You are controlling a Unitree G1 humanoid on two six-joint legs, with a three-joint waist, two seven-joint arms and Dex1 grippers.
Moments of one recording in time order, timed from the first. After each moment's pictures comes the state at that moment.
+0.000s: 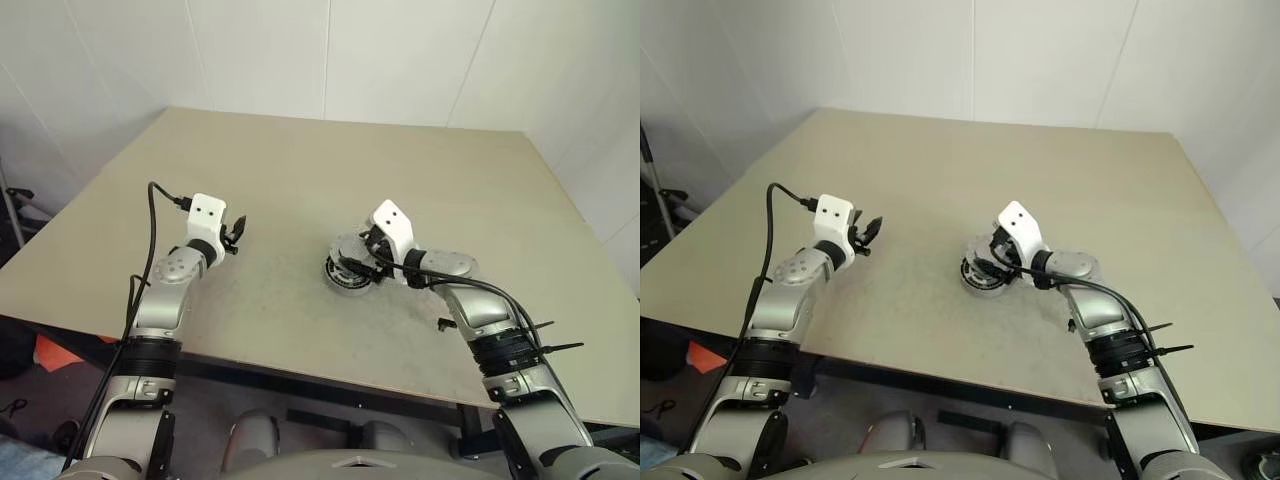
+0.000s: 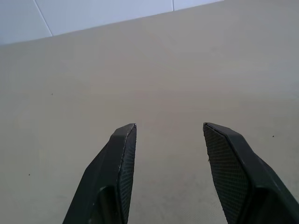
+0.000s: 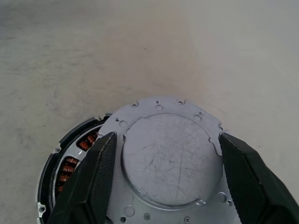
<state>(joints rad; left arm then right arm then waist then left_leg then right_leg) -0.39 0.31 0.05 0.17 -0.09 0.31 -0.29 -0.44 -0.38 0.18 0.14 0.06 0.44 0.76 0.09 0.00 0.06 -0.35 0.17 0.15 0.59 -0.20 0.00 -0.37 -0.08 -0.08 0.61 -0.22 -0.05</state>
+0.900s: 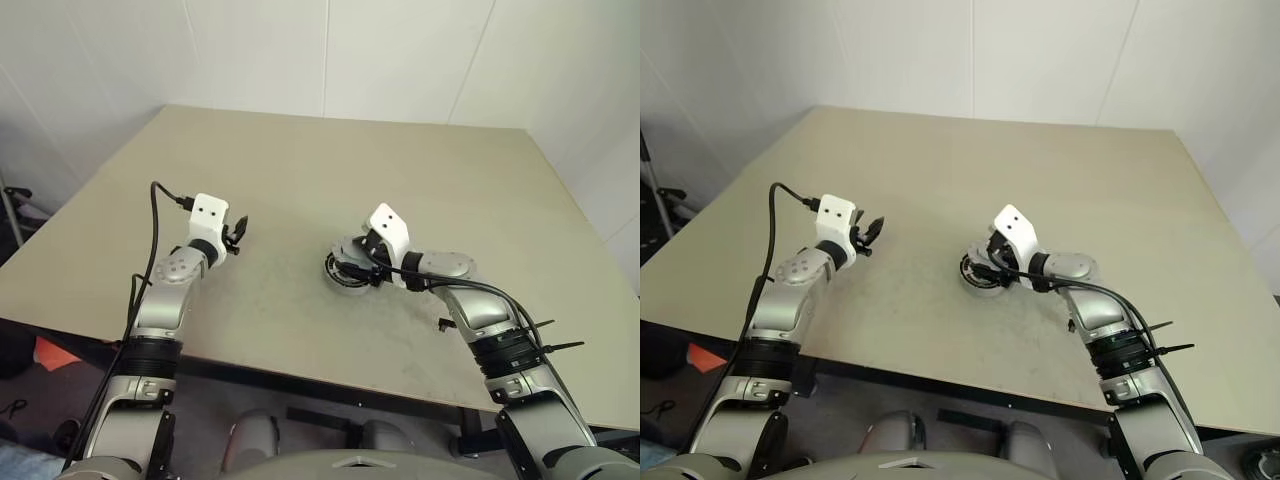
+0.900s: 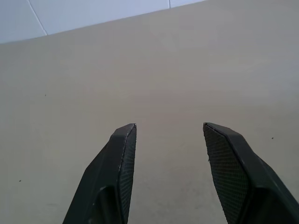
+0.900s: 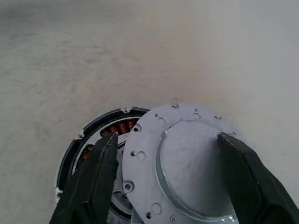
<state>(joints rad) -0.39 0.31 0.04 0.17 -0.09 0.31 -0.29 -0.43 -0.40 0.20 0.12 0.09 0.44 0.79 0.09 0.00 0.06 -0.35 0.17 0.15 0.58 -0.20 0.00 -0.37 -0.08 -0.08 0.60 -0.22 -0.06</state>
